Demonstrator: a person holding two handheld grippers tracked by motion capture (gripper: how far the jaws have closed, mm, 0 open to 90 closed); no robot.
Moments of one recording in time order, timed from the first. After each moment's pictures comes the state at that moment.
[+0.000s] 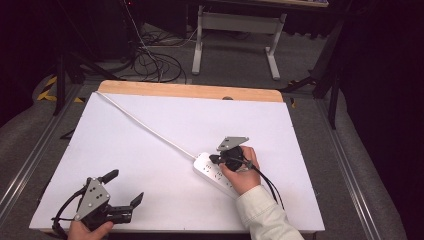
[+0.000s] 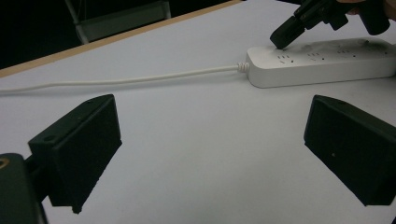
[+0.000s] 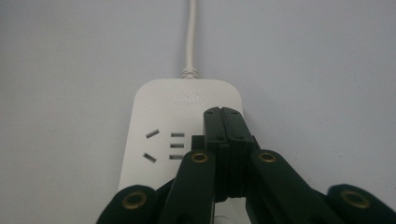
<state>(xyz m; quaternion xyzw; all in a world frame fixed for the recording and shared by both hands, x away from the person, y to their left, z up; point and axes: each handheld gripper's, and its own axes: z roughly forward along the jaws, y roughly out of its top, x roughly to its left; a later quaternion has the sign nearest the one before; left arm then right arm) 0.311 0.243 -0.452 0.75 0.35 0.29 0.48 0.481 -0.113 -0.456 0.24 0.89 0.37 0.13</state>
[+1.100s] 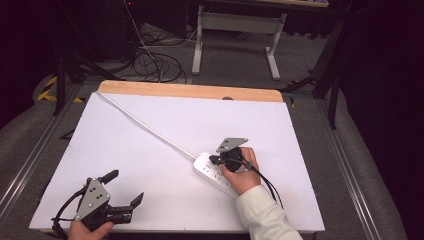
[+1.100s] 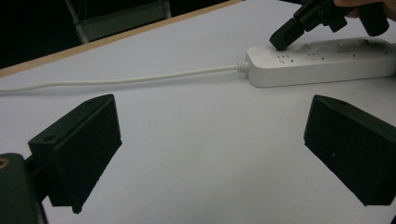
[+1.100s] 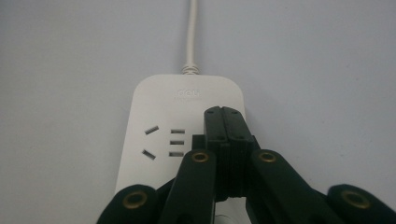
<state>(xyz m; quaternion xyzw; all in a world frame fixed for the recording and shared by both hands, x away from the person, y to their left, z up) 0.311 0.243 -0.452 0.75 0.35 0.29 0.48 0.480 -0.113 -0.460 0.24 0.89 0.37 0.14</state>
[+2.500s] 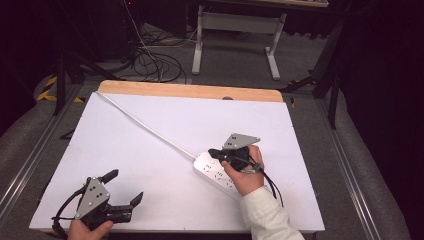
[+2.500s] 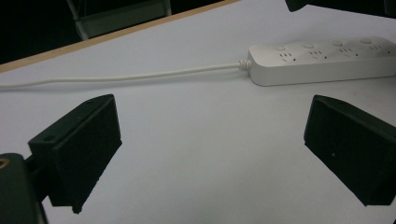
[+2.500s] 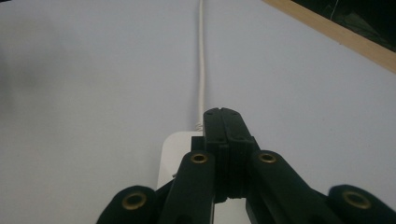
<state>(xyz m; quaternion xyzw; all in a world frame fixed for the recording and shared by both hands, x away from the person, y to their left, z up) 0.313 0.245 -0.453 0.75 0.36 0.29 0.48 0.463 -0.119 -0.423 0.23 0.85 0.45 0.16</state>
